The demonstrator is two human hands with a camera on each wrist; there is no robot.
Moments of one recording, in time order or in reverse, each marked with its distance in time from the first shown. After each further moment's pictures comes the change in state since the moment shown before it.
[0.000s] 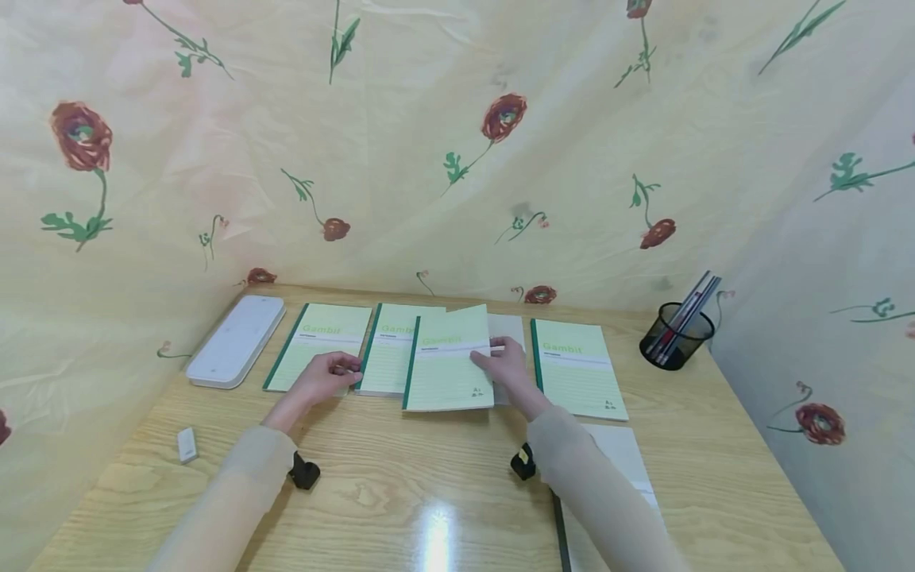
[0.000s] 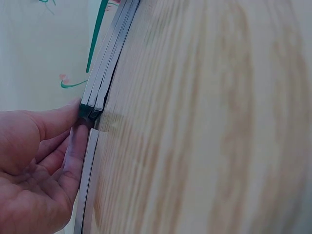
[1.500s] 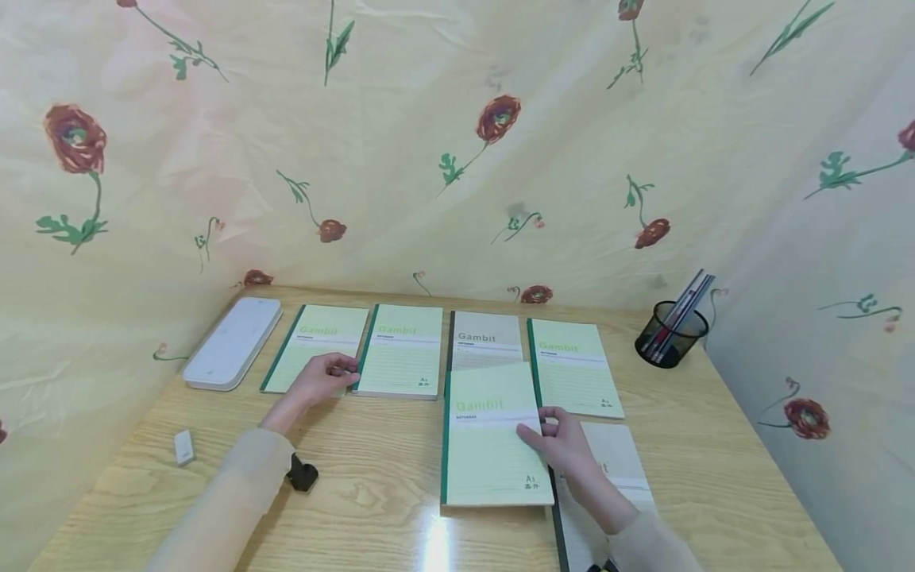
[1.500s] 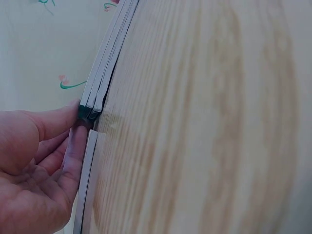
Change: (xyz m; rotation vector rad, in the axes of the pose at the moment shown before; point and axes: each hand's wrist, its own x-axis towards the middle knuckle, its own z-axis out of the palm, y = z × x) left_hand -0.001 0.003 0.000 0.006 0.007 -0.015; right_hand -0.115 0.059 -0.054 0.052 -0.011 0.090
